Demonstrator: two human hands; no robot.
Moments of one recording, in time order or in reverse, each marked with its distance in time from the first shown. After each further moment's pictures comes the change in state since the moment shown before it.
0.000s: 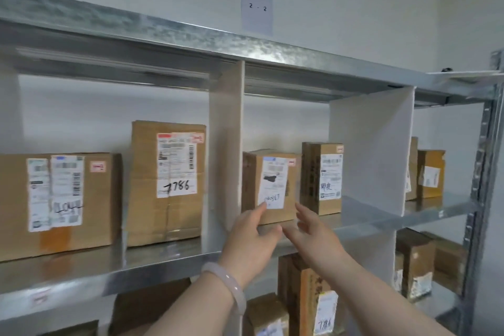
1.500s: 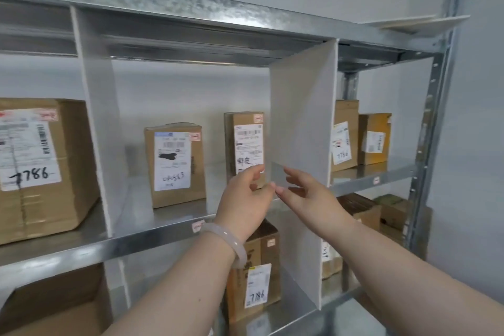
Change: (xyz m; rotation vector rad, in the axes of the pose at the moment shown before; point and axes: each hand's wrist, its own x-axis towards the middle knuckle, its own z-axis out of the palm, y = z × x) left_hand 0.079 0.071 0.196 0.005 0.104 0.021; right_hand 0.045 0.115 -0.182 -0.013 0.026 -0.052
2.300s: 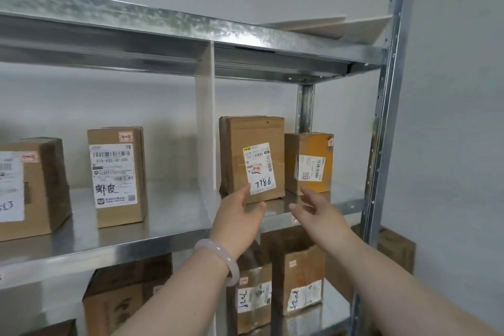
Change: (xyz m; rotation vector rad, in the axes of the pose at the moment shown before) left_hand 0.102 0.064 0.281 0.005 -0.012 -0.127; right_hand 0.118 0.204 -0.234 -0.102 -0.007 0.114
